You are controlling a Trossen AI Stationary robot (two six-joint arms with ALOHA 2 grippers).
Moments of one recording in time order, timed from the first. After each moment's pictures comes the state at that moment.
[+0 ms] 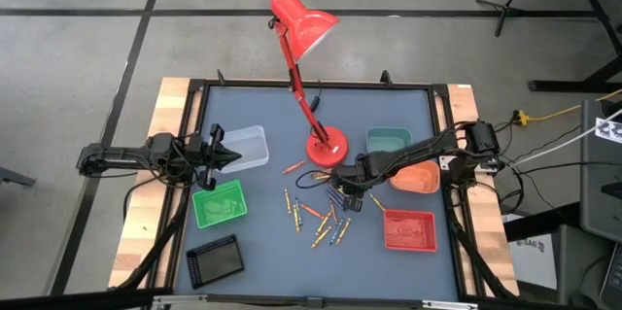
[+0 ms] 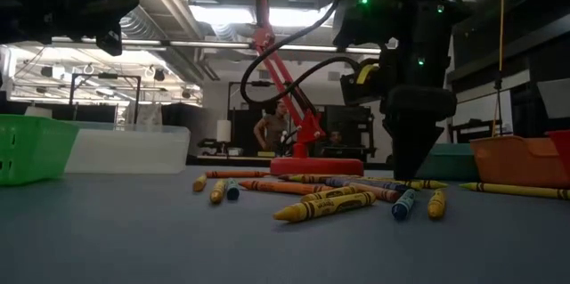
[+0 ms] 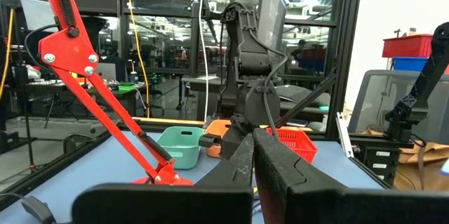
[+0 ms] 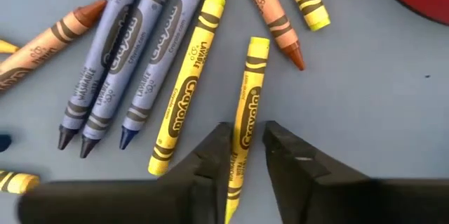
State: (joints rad) left arm 0.00 0.00 0.01 0.19 -0.02 -0.08; right arm 0.13 1.83 1.07 -0.65 0.07 0.41
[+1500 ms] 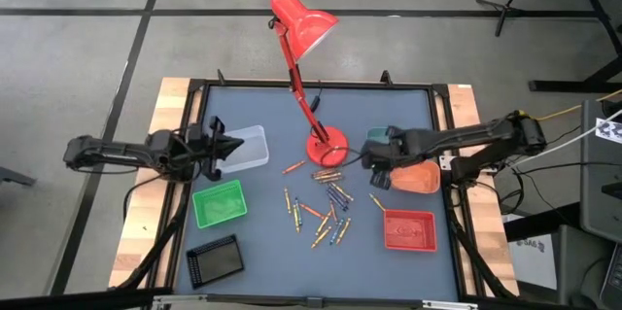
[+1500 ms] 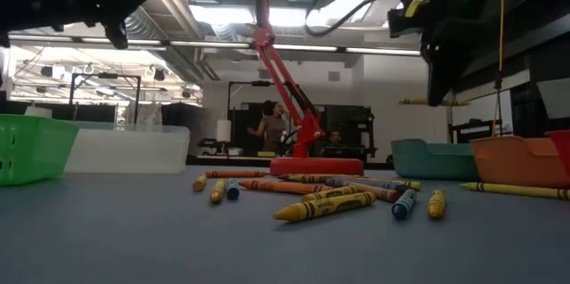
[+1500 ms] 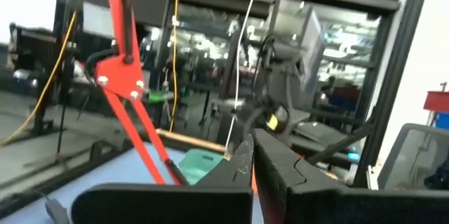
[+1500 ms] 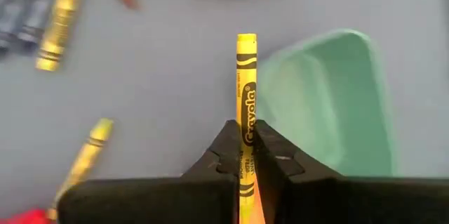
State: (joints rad) left arm 0.00 0.30 0.07 0.49 -0.19 -0.19; right arm 0.06 1.42 1.07 -1.07 0.29 0.33
